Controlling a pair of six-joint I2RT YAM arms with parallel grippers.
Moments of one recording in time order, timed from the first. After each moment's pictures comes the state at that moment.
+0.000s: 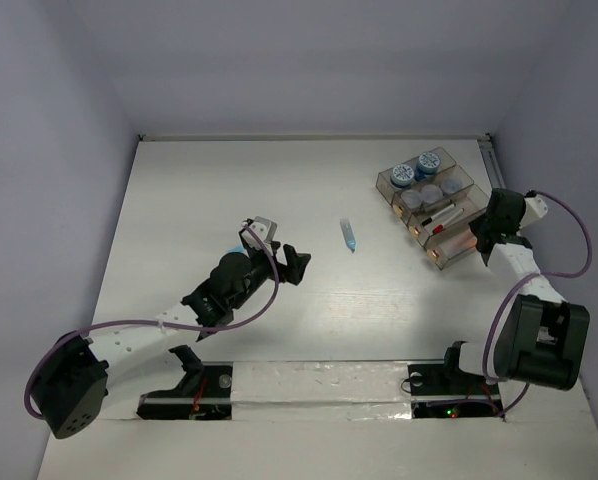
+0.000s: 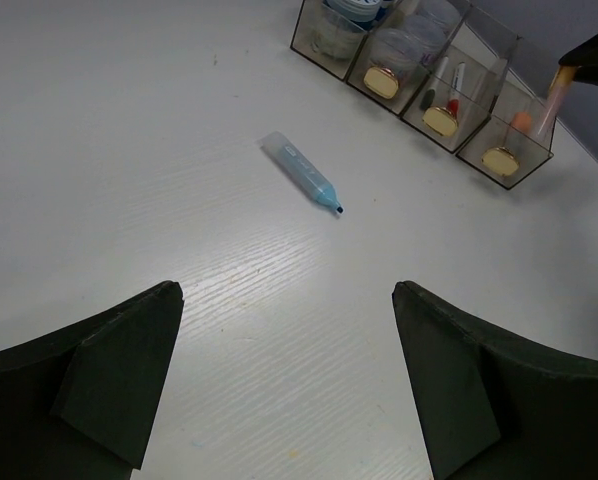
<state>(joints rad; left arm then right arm) -0.82 0.99 0.39 0.45 -0.18 -0.34 -0.23 1.29 0.77 -0.10 0.35 0.68</state>
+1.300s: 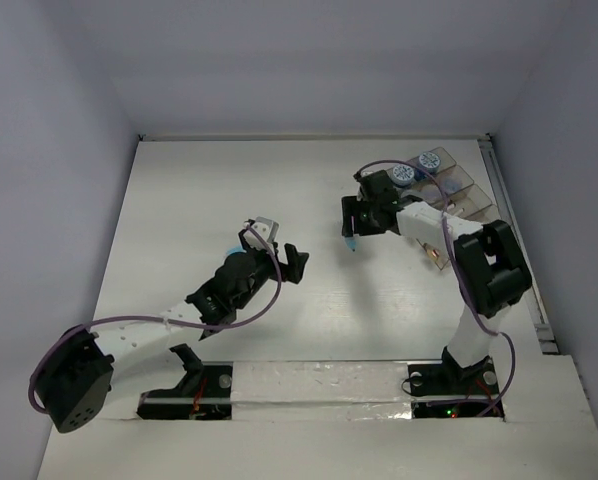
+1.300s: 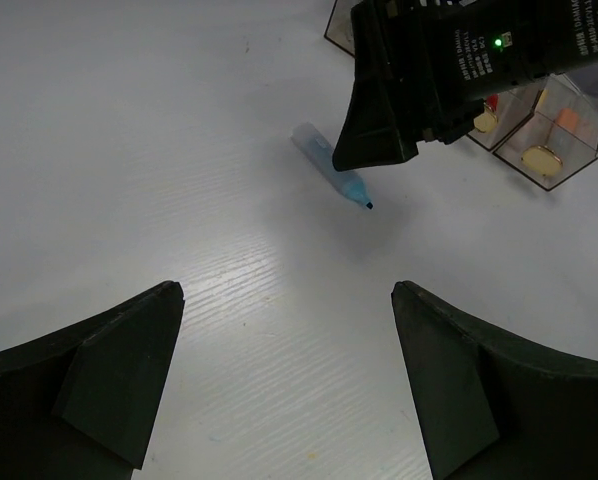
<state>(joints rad) -0.84 1.02 0.40 0.45 -0.25 -0.33 0.44 1.78 1.17 -0.29 -0.04 0.31</state>
